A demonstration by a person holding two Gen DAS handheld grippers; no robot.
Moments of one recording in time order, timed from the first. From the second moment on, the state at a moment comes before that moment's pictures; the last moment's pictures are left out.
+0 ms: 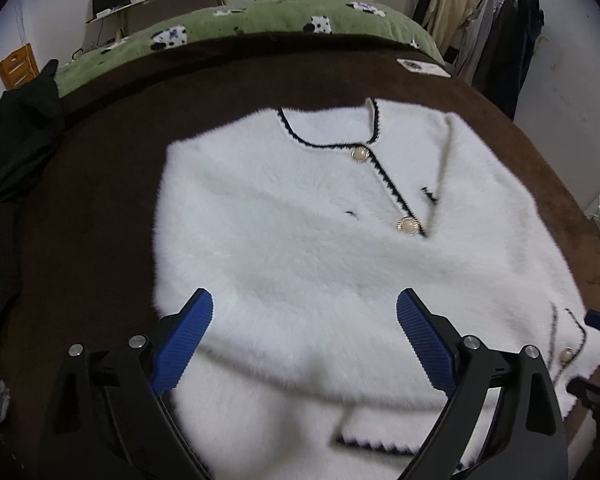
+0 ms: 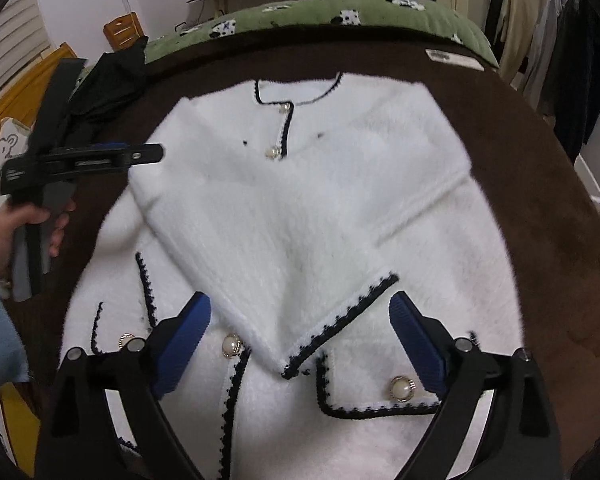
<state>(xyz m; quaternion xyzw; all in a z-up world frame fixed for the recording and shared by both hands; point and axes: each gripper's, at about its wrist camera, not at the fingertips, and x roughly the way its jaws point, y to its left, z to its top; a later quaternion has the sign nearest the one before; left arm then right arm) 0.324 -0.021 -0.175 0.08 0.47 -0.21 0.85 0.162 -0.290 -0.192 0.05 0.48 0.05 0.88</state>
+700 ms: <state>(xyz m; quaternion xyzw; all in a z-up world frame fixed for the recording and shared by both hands) 0.176 0.079 -0.194 -0.01 0.54 -0.08 0.84 0.103 -0.401 -0.210 0.06 0.54 -0.06 0.84</state>
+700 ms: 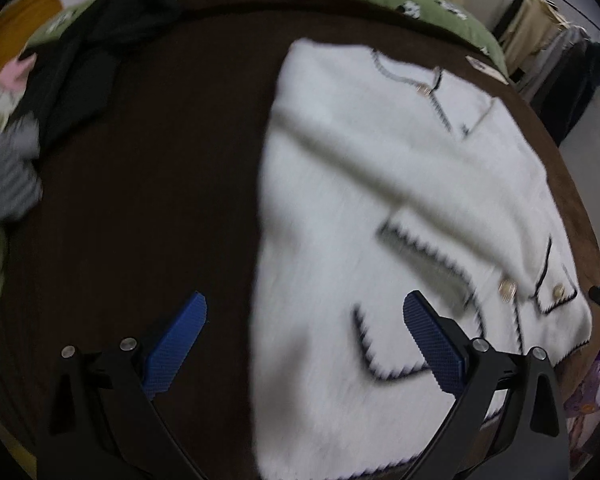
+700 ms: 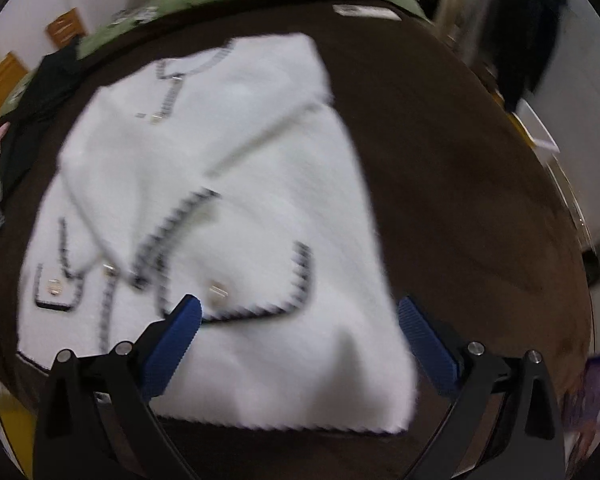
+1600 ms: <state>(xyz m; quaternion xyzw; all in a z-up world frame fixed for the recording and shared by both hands) 0.106 0.084 -0.264 -0.10 0.60 -0.11 0.78 0.063 -0.450 -0.276 0.16 0.56 -0.06 0.81</state>
